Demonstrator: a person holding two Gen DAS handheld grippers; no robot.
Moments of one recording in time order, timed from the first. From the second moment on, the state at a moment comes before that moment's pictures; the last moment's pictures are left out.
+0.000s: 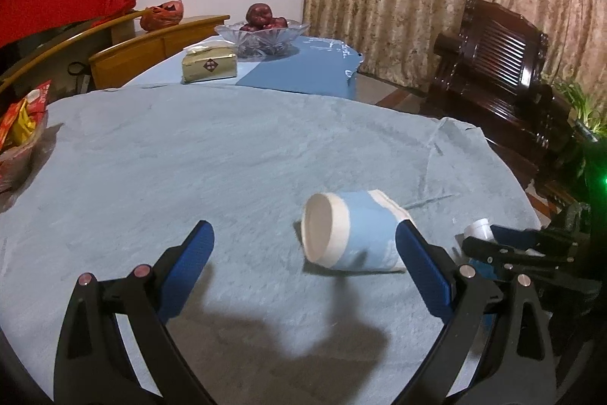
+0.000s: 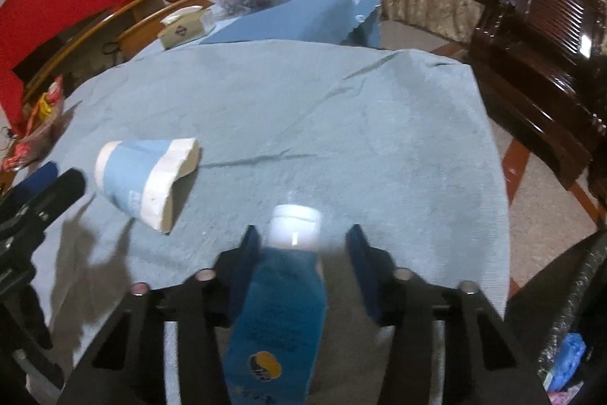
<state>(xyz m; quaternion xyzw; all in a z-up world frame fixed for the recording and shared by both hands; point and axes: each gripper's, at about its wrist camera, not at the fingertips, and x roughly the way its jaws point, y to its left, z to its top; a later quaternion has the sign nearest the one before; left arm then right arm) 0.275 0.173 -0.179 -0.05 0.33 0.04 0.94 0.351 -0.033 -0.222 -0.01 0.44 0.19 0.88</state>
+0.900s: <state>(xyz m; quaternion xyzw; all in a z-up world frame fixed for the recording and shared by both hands) 0.320 0.131 -0.226 -0.04 0.42 0.01 0.91 0.353 -0.053 -0.227 0.02 0.45 0.16 0.88</state>
